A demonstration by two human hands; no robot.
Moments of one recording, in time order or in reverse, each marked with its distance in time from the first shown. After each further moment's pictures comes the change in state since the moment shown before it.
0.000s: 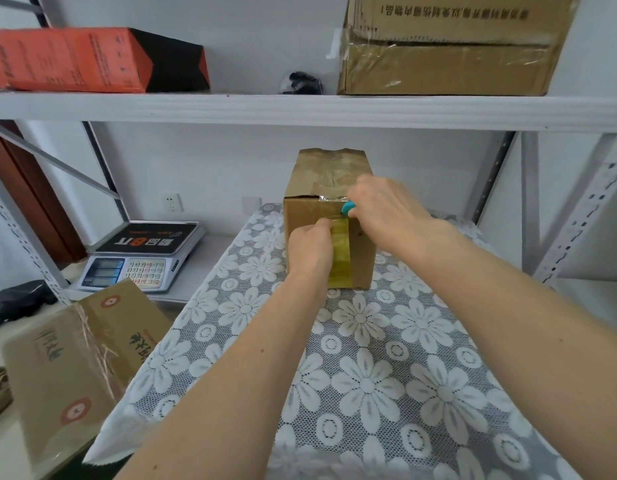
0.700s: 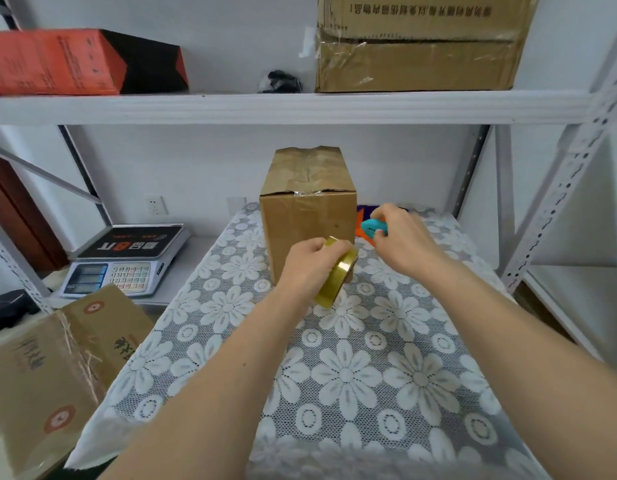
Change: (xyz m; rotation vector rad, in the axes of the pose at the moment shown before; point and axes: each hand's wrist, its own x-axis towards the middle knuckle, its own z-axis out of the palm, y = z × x) left_hand -0.019 -0.020 0.001 0.220 -0.328 0.090; right_hand -0.054 0.040 0.028 0.416 -0.049 0.435
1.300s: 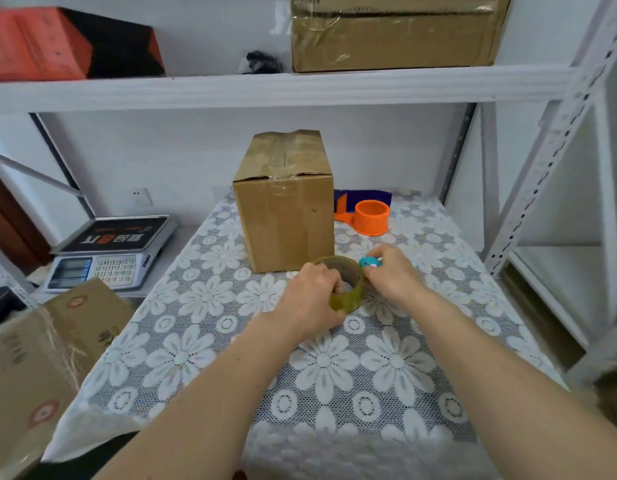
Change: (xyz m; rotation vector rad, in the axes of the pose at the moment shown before) left_hand 0.009 -0.067 0.029 0.991 -0.177 0.406; right_hand -0.028 0.054 0.048 0.270 -0.167 0.359
